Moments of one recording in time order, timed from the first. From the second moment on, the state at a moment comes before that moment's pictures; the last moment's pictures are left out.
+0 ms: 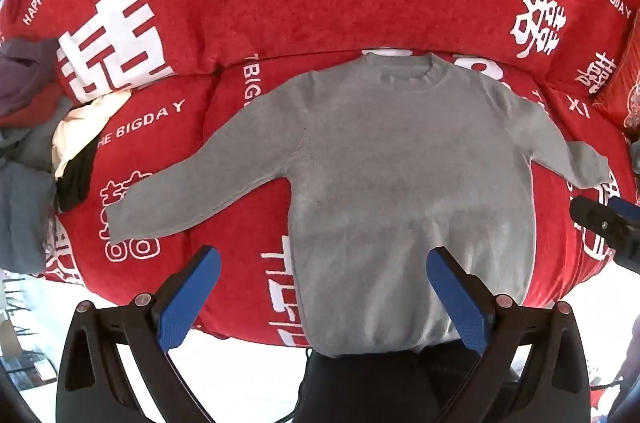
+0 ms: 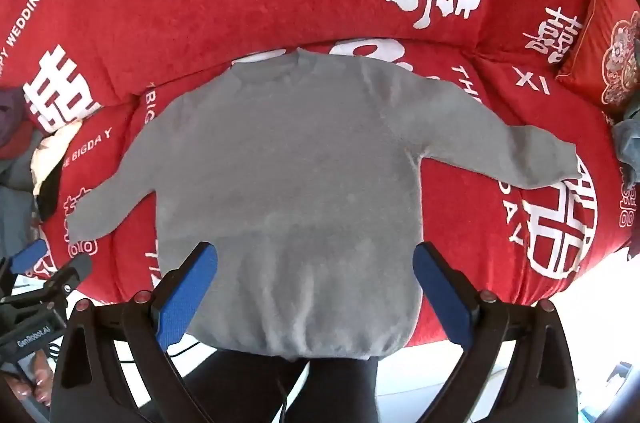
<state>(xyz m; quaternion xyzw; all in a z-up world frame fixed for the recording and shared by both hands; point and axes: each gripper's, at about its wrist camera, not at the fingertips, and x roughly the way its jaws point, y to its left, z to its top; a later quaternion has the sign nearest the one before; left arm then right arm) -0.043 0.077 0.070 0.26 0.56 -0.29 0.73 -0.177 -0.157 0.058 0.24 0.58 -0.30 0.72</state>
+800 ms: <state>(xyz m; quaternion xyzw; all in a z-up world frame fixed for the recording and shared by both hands) -0.045 0.016 0.112 0.24 0.57 -0.24 0.75 -0.194 -0.161 0.096 0.18 0.58 -0.28 0.74</state>
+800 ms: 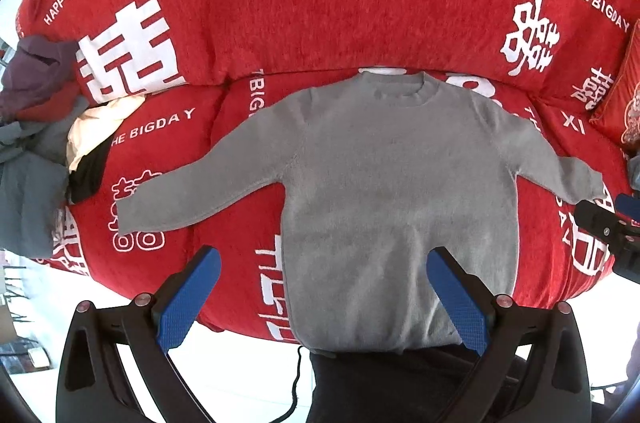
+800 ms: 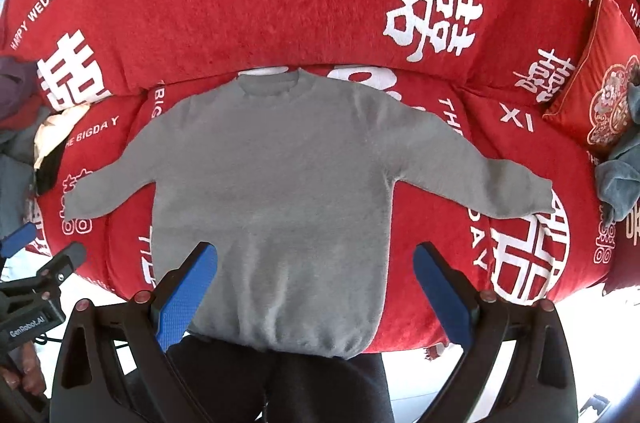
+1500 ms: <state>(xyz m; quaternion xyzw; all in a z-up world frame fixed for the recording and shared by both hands) -0.051 0.025 0.118 0.24 0.56 -0.24 0.76 -0.198 -0.154 0.102 0.19 0.57 -0.29 0.74</state>
